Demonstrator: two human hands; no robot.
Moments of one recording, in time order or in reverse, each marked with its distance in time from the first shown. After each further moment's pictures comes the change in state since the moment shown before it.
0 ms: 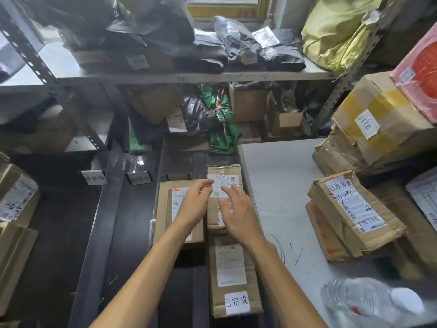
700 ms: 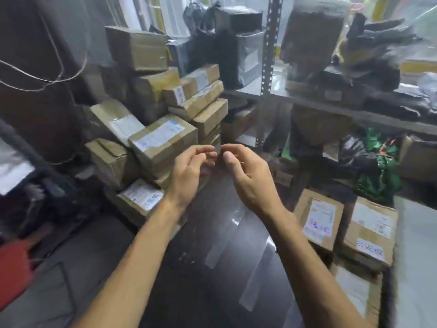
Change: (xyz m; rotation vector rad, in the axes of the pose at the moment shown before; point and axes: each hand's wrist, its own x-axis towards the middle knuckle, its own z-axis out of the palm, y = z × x) left_hand -0.289 -0.011 -0.258 -0.237 0.805 0.307; right_hand -0.162 -0.277 0.095 0.372 -0.304 -0.856
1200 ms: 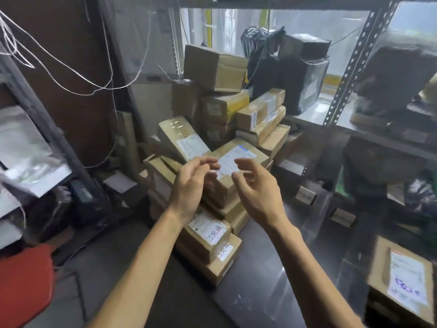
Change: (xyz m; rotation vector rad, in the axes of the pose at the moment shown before) left_hand 0.083 -0.026 -0.208 -0.053 0.068 0.013; right_hand 0.089 -0.054 0.195 -0.091 -0.017 0.100
